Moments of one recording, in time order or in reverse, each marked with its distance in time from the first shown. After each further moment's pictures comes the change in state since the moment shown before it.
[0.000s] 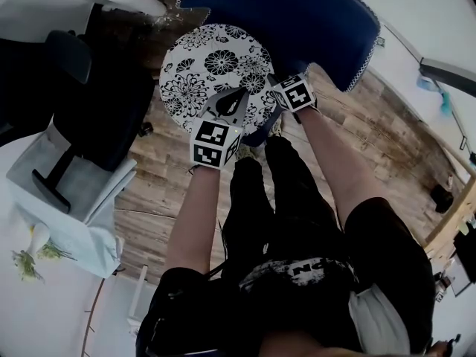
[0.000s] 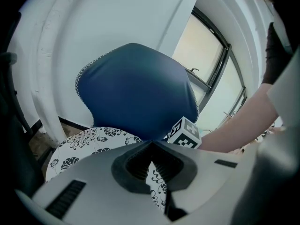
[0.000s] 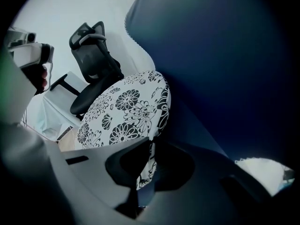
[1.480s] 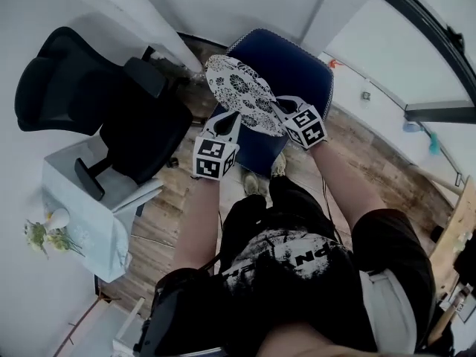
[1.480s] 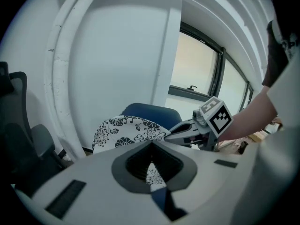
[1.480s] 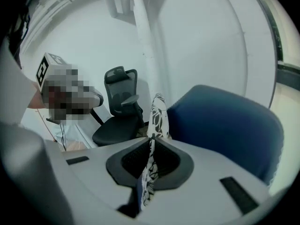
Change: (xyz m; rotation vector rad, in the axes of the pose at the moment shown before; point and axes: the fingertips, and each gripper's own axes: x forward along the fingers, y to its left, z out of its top) left arm -0.150 -0.029 0.142 0.117 -0.138 0.167; right arm -0.243 0.088 0.177 -0.219 -0.425 0.083
